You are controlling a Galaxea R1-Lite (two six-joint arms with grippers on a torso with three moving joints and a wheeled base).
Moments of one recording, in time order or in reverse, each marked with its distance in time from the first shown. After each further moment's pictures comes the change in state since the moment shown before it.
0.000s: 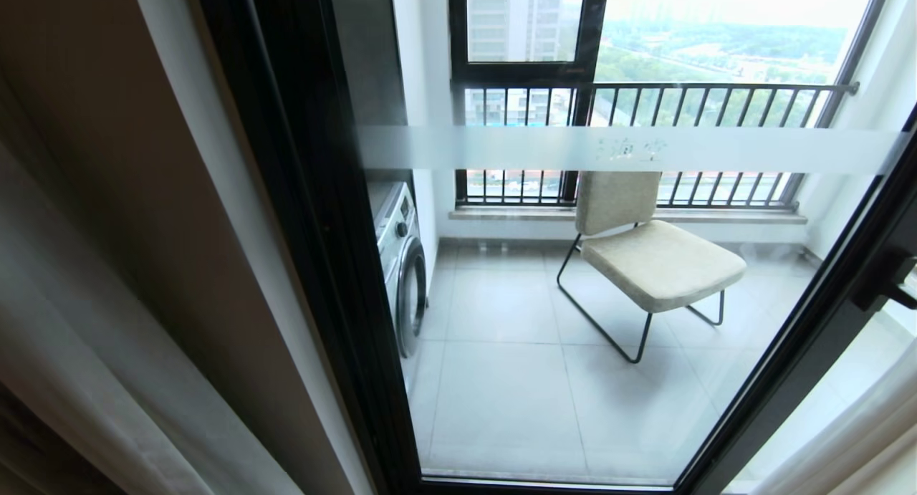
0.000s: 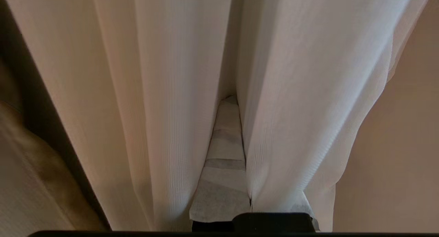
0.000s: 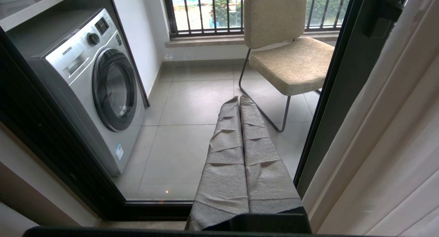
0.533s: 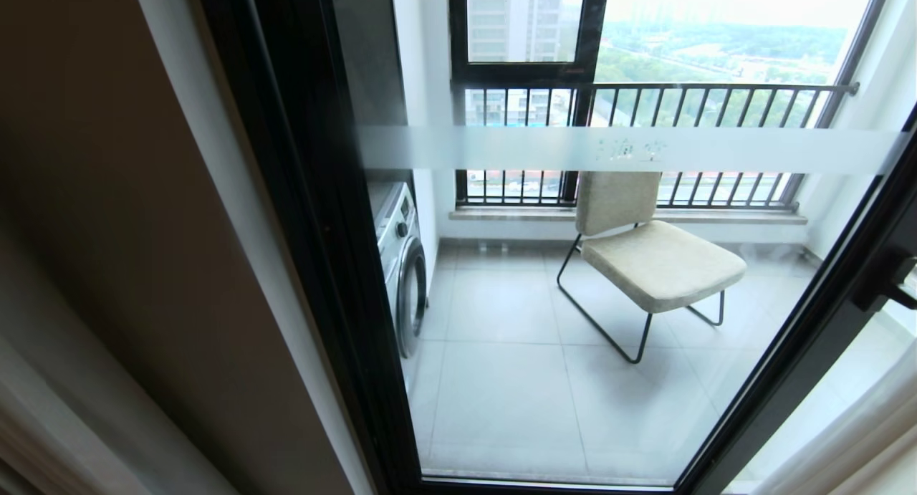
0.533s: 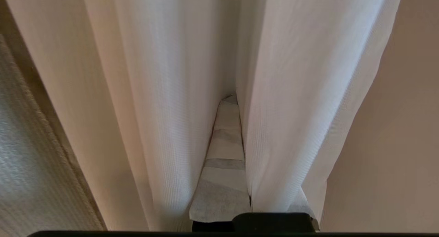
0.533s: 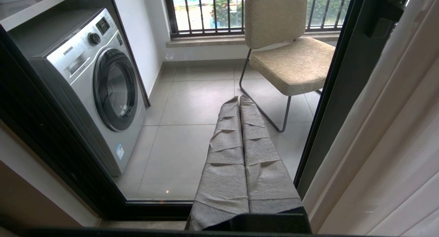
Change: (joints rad) left arm 0.148 0.160 -0.153 0.002 -0.060 0.000; right arm 0.000 0.000 0.000 0.000 0.000 0.000
